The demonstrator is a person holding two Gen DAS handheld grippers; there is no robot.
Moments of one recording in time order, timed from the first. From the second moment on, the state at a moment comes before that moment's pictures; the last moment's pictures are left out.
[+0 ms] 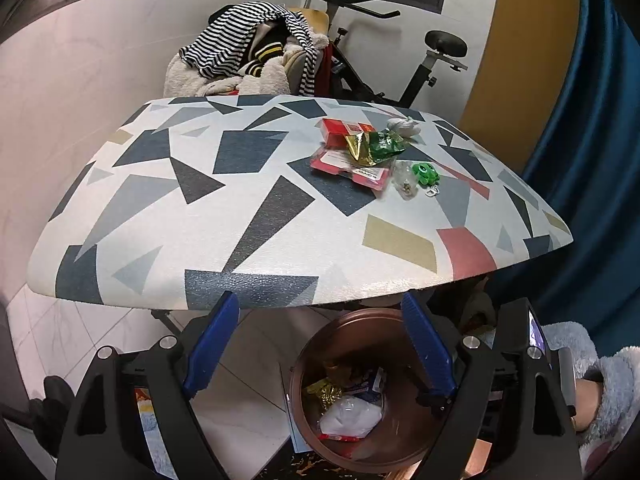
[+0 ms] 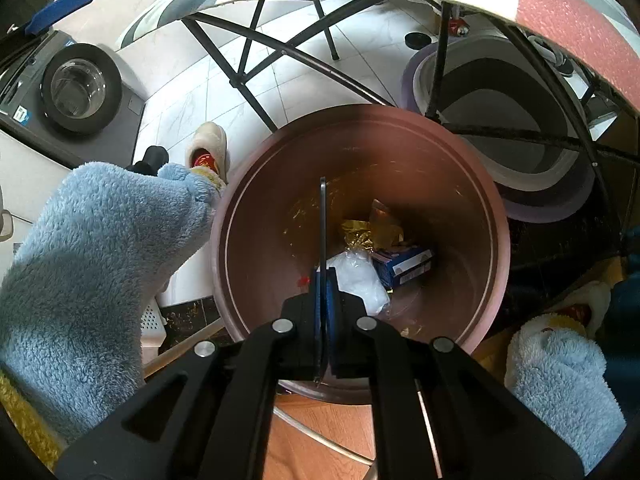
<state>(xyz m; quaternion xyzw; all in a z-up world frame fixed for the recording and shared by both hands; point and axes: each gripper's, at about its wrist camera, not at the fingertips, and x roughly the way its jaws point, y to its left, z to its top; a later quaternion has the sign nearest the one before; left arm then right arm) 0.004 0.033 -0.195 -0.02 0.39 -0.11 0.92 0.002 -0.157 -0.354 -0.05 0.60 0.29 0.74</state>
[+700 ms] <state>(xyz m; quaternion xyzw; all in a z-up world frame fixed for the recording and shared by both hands) 0.020 0.025 -0.177 0.01 0.36 -0.13 0.92 0.027 -0.190 -0.286 -0.05 0.50 0.24 0.83</state>
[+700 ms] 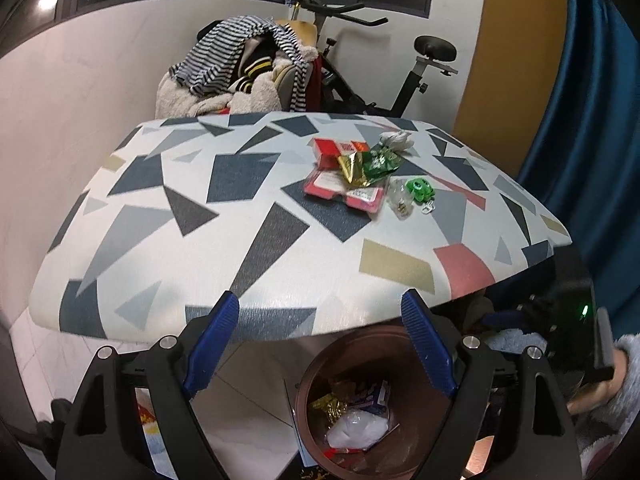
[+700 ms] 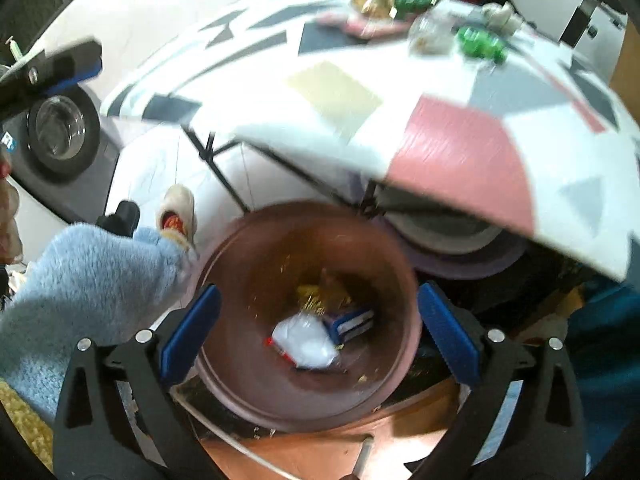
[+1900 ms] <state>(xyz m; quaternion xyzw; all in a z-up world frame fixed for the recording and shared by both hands) 0.110 0.011 -0.144 0.02 0.32 -0.16 0.93 0.158 -0.273 -0.216 -0.04 0.42 0.15 0.89</state>
